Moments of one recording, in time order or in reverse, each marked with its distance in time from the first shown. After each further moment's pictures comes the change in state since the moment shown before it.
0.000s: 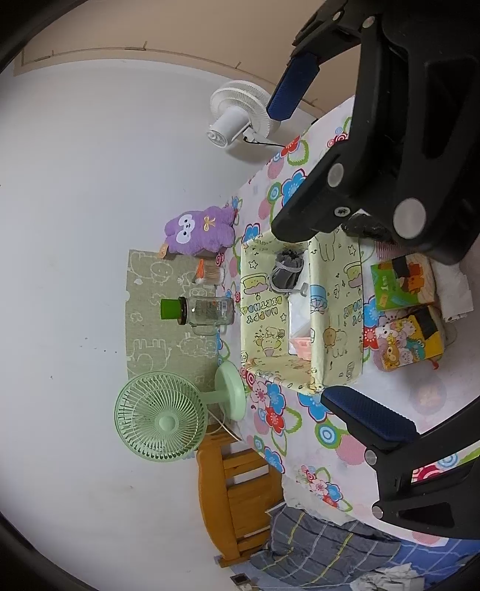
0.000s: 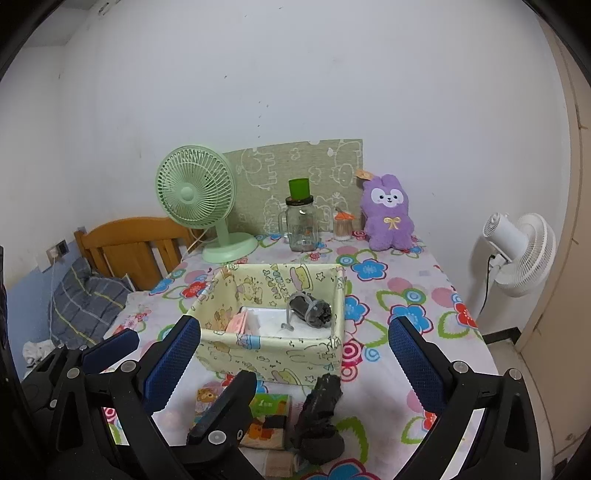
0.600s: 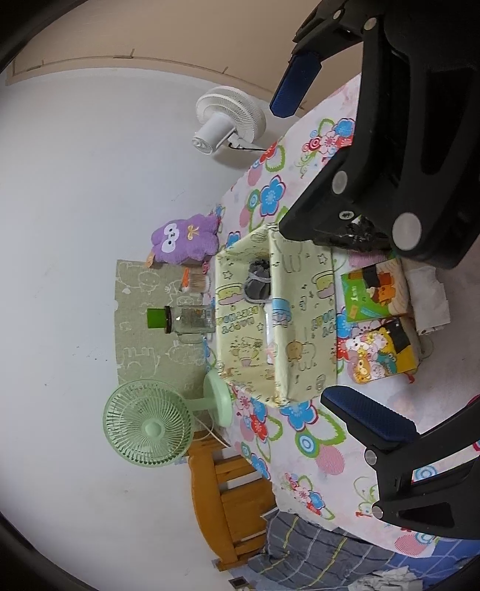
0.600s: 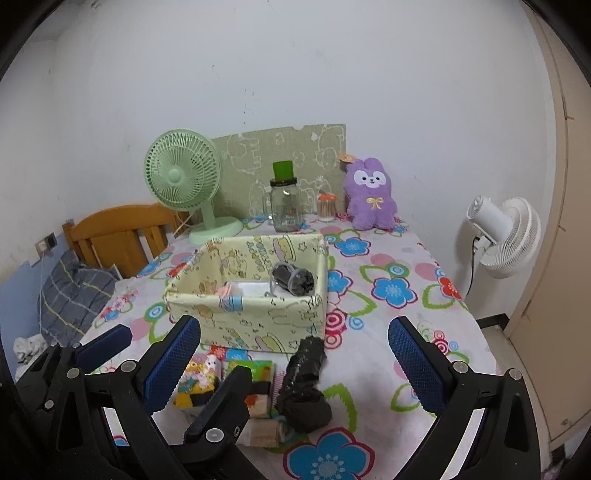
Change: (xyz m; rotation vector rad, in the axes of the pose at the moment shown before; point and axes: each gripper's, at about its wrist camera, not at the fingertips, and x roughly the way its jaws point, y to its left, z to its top) left arm 0.003 -0.009 -0.034 0.024 0.019 -0.017; right arm -0.004 -0.007 -0.037 0.010 0.045 -0.059
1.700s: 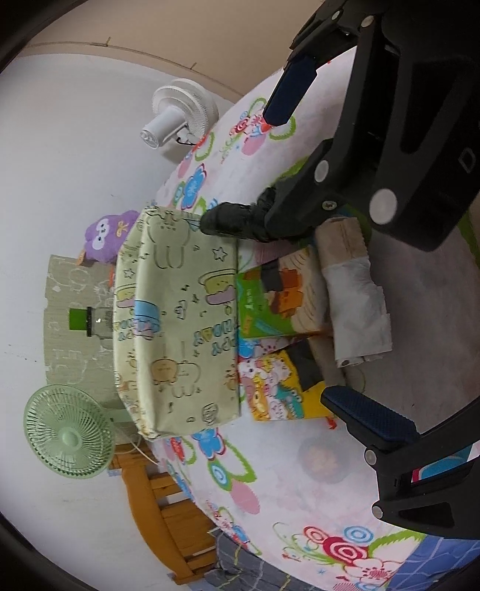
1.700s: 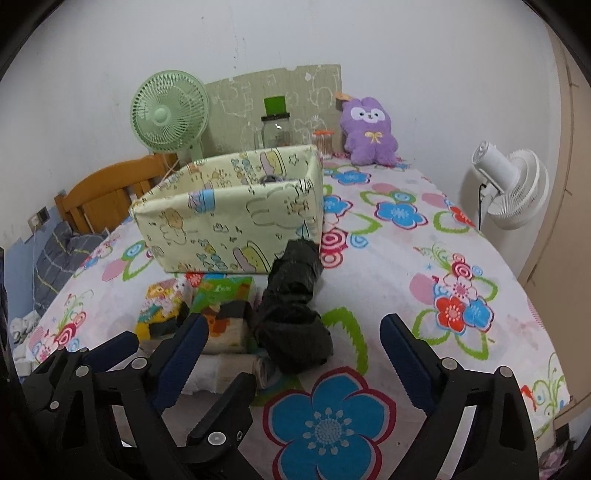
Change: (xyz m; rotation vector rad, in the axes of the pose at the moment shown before) left arm 0.053 0.001 -0.071 -0.044 0.193 -0.031; right arm 0.049 -0.013 -0.073 0.024 0.150 0.001
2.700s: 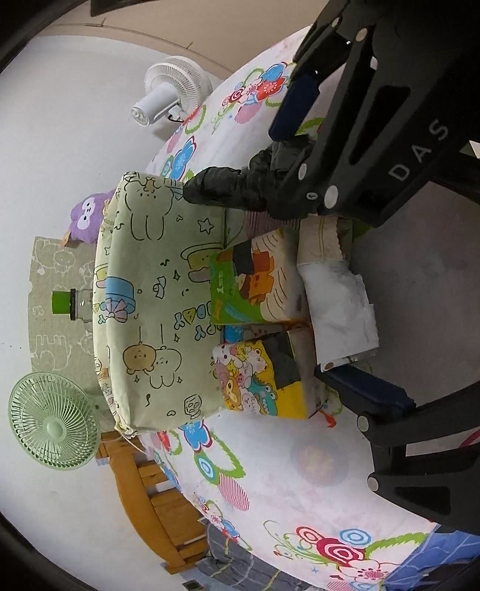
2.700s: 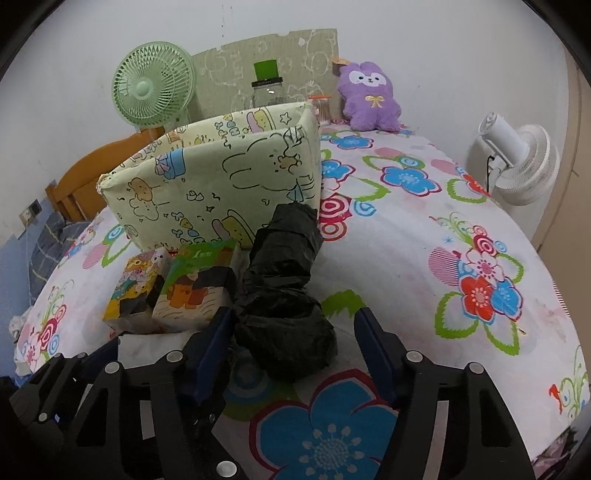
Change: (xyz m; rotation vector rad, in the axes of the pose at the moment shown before) left arm 0.023 0.007 0.003 -0.019 0.041 0.074; right arm 0.044 -0.004 -0.001 0.026 0.113 0.015
